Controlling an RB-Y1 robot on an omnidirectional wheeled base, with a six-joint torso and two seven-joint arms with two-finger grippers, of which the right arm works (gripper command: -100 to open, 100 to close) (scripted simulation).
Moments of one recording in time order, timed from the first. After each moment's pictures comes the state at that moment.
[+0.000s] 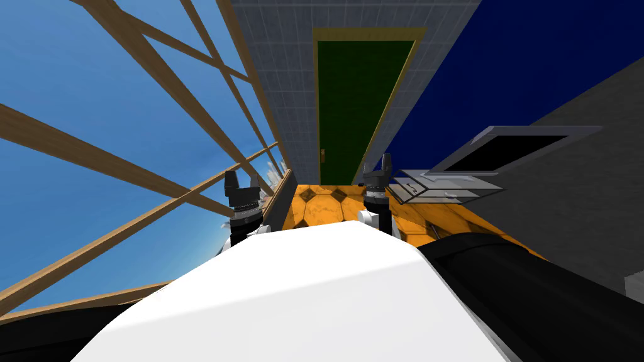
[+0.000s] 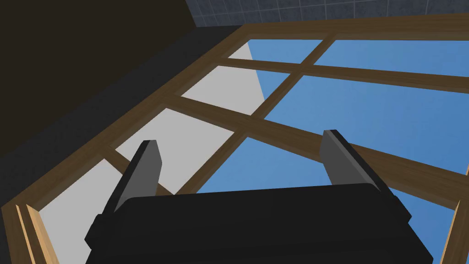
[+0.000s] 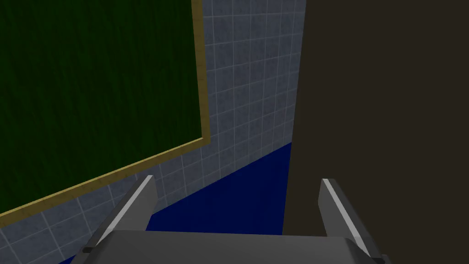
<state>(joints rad) 0.52 -0.01 -0.06 -2.39 -0.01 -0.43 -0.11</state>
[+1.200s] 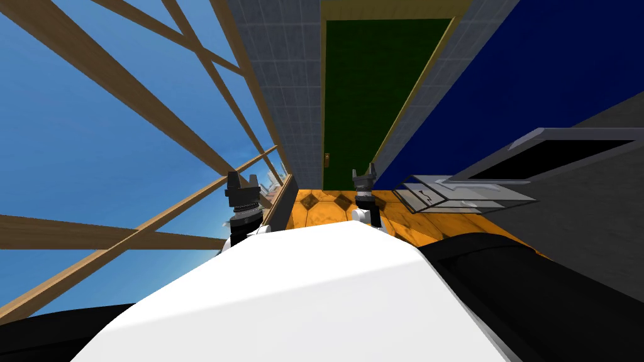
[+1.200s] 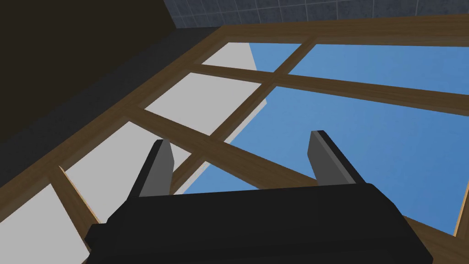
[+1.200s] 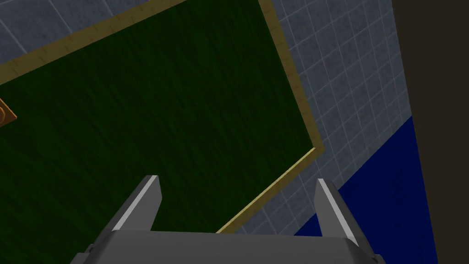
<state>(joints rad) 0.43 -0.09 0.02 -2.18 -0.25 -0.43 -0.25</state>
